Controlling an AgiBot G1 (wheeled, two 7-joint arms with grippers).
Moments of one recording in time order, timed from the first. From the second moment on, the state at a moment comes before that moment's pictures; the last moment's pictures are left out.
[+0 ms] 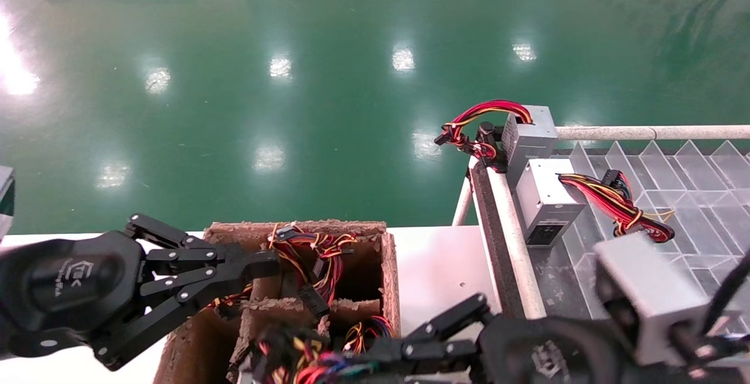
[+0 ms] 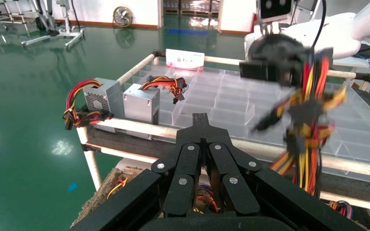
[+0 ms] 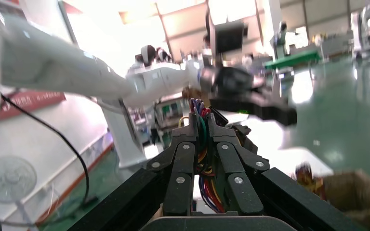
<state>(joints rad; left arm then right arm) -1.10 0.54 0.44 -1.23 0.60 1.42 -0.09 1.09 -0.76 -0.67 1.08 -0.42 -1.60 0.02</state>
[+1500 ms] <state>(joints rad) -1.10 0.54 0.44 -1.23 0.60 1.42 -0.09 0.94 -0.45 -0.65 1.09 0.10 -1.60 -0.11</state>
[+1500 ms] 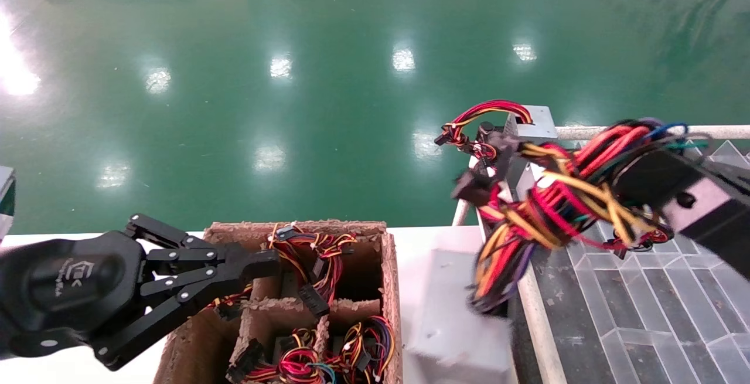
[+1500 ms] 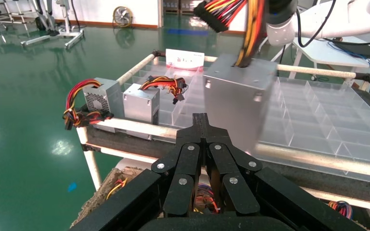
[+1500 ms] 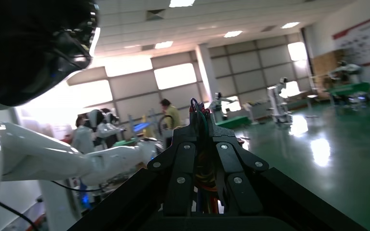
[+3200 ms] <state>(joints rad) -1.10 0.54 0.44 -1.23 0.60 1.42 -0.09 0.82 -0.50 -0.55 0.62 0.14 -1.58 -0.03</state>
